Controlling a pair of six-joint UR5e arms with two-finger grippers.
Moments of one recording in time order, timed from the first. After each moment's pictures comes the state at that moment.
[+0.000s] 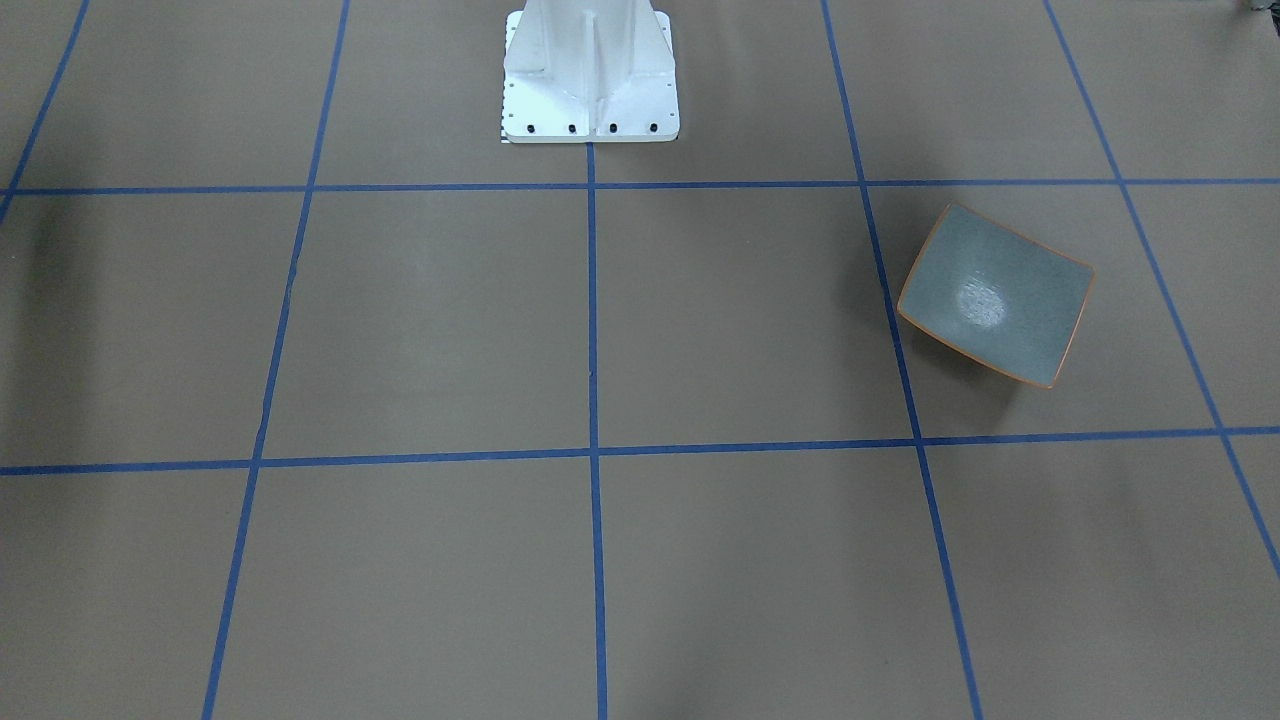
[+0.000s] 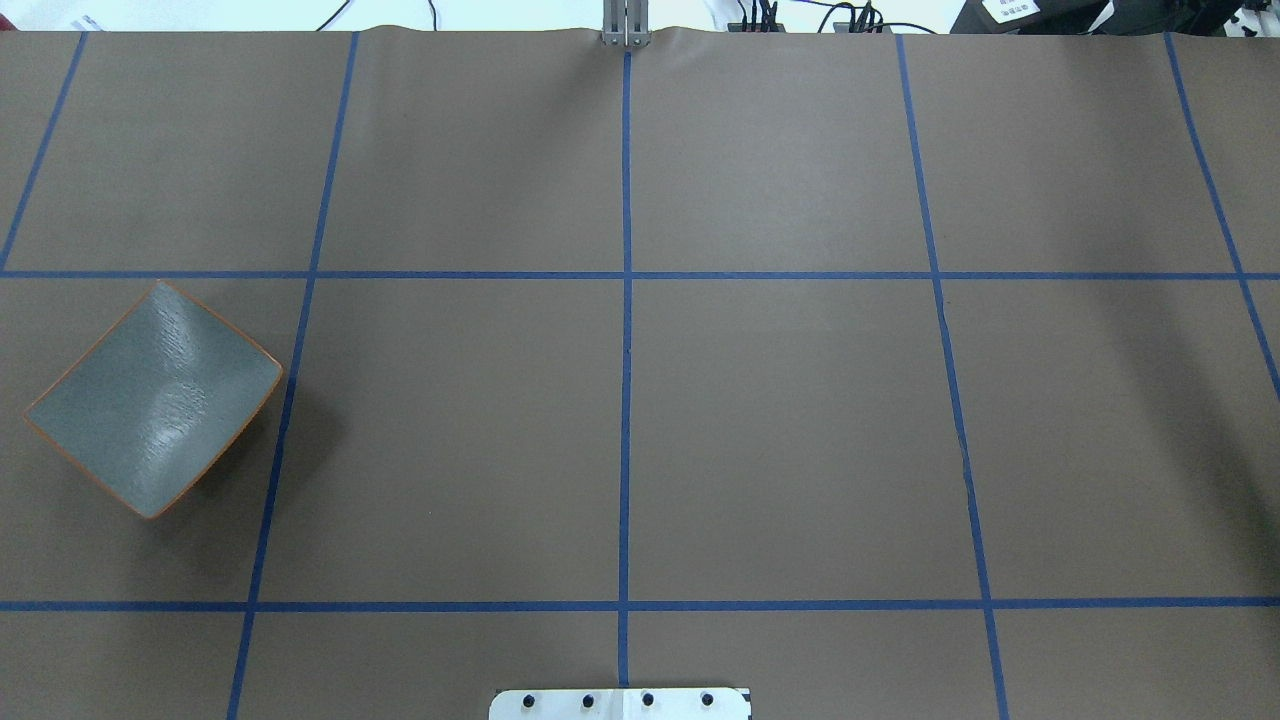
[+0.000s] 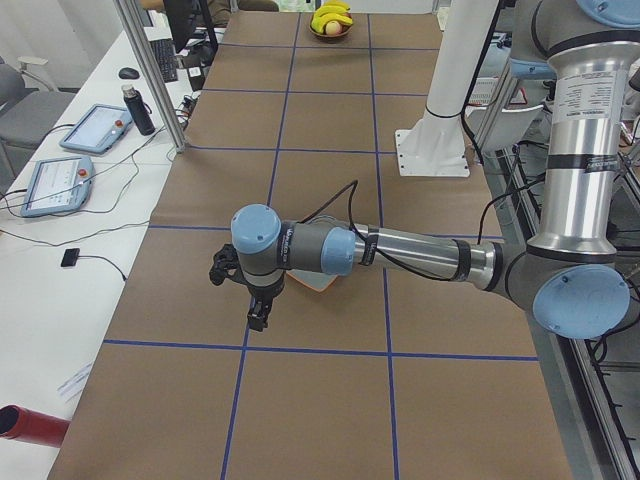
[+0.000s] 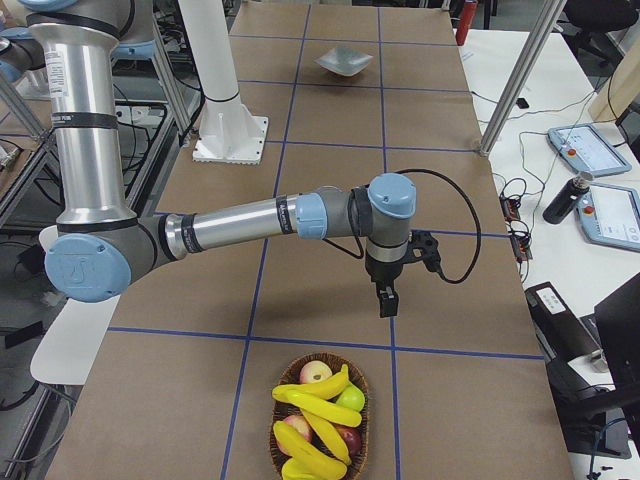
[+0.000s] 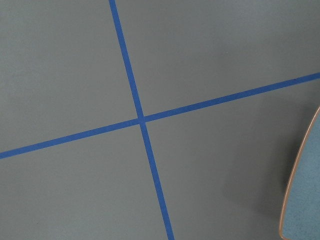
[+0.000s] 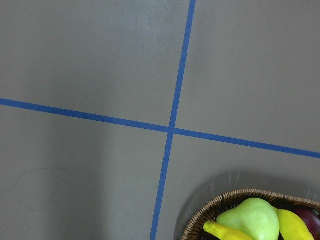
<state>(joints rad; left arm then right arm) -1.56 -1.58 -1.71 -1.54 -2.39 0.16 1.53 -1.52 1.76 -1.66 2.21 -0.08</state>
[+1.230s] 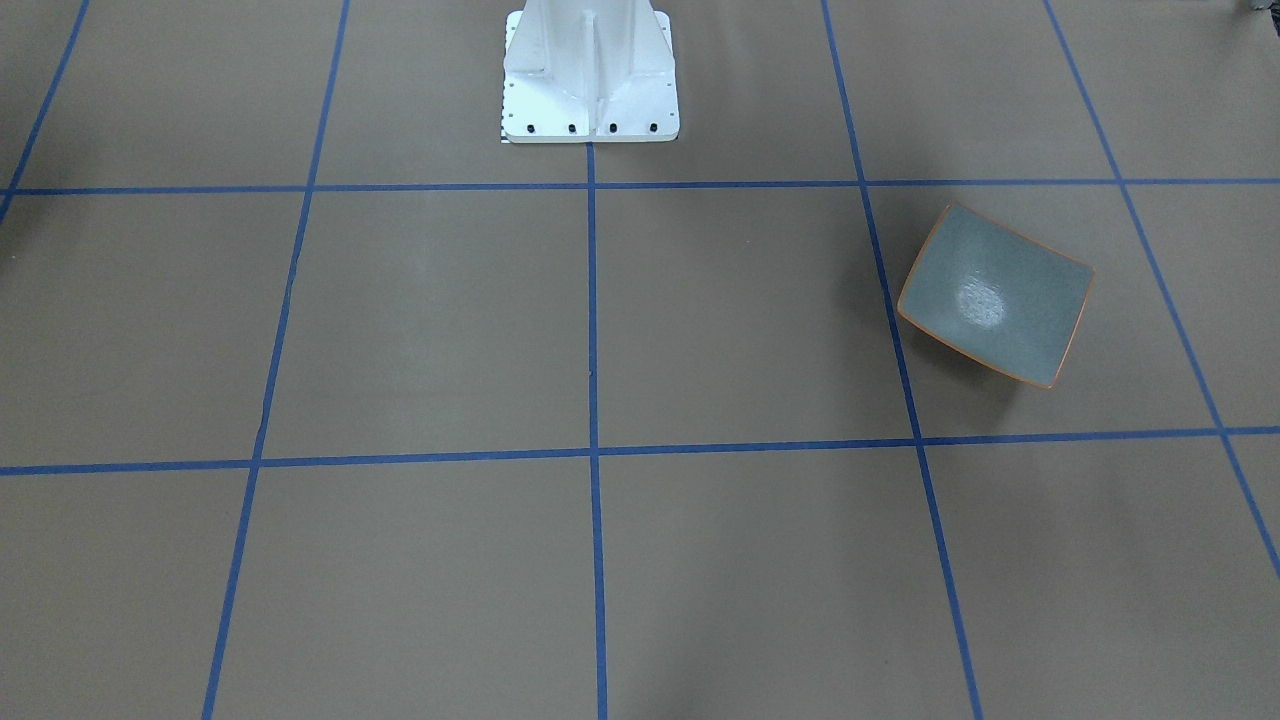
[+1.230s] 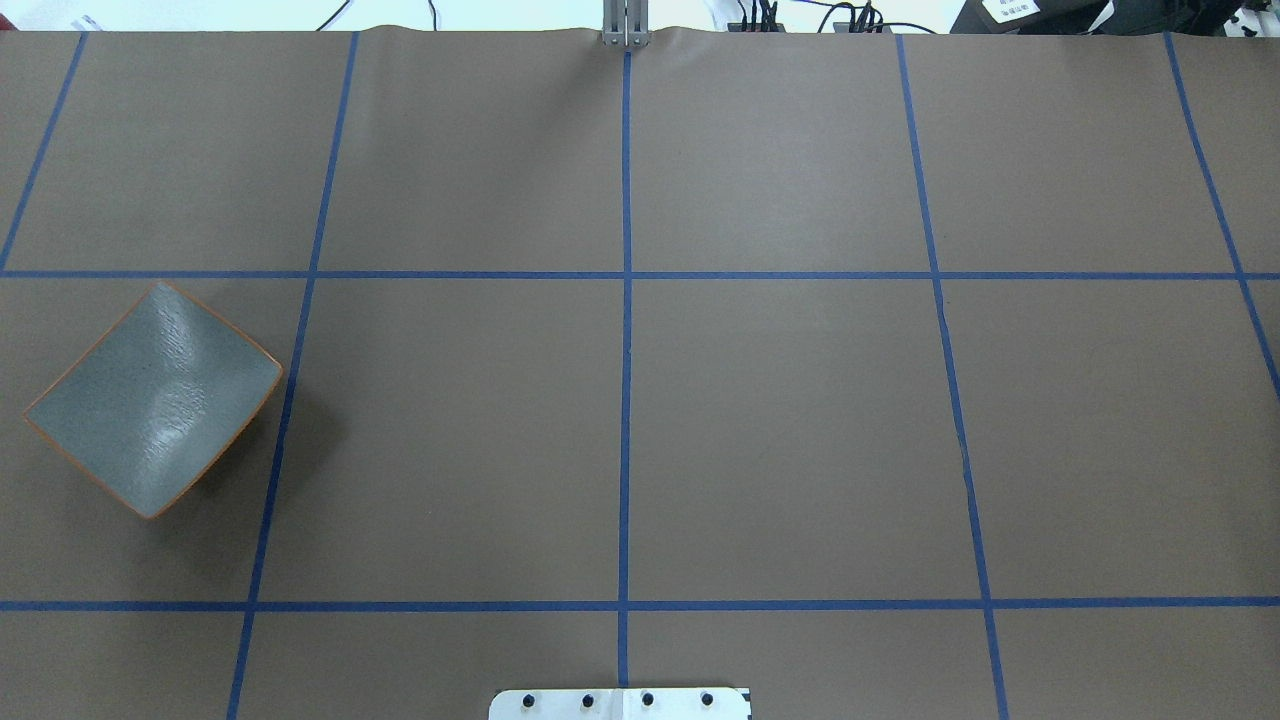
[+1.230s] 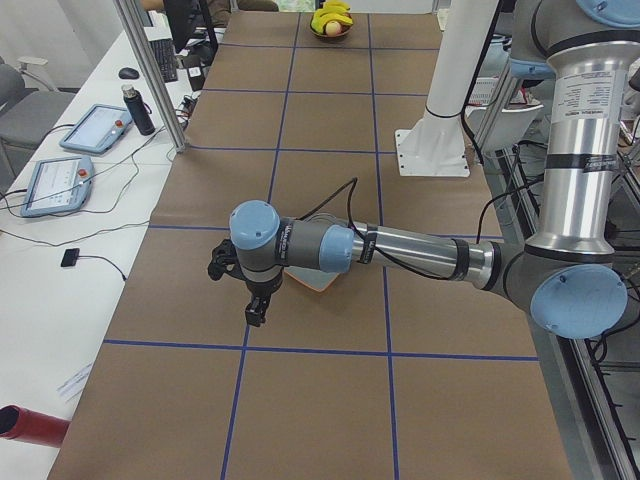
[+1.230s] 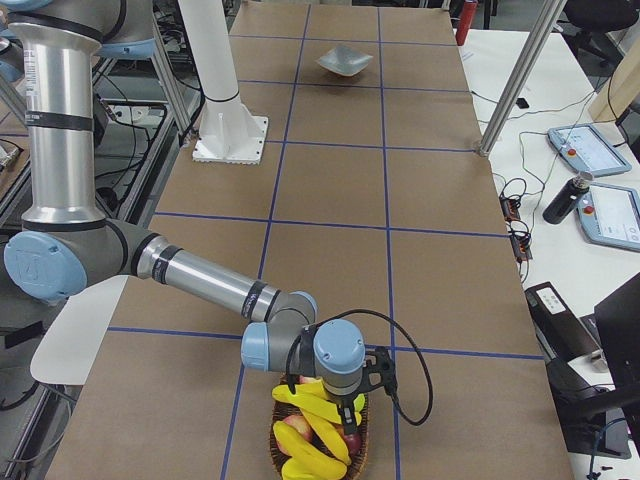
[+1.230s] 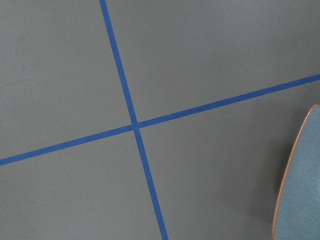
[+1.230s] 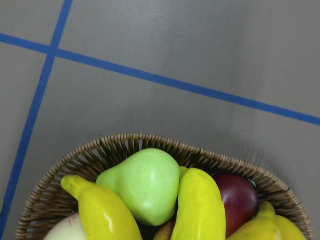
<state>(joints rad) -1.55 -1.58 -1.71 -1.54 -2.40 0.16 1.70 -1.63 1.29 -1.23 2.28 -0.28</state>
